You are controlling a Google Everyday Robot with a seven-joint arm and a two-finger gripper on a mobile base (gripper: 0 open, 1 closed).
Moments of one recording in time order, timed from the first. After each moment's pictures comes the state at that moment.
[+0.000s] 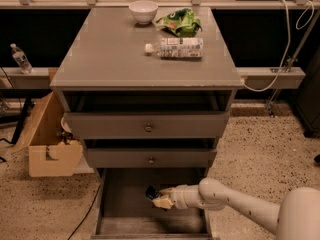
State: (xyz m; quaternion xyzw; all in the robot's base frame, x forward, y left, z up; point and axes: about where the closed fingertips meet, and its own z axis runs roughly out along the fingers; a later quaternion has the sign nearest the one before) arm 0.530 -0.001 0.278 -0.37 0.80 0.37 0.28
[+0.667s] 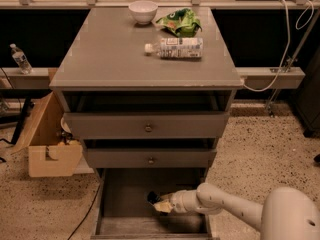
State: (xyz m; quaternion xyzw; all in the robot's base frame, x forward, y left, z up) arm 0.531 -0.004 0.218 -0.33 0.82 0.38 0.26
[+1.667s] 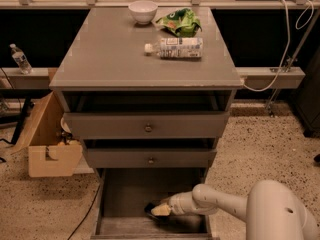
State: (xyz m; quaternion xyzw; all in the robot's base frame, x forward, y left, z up) arm 0.531 -0.002 0.174 -0.31 0.85 0.36 0.21
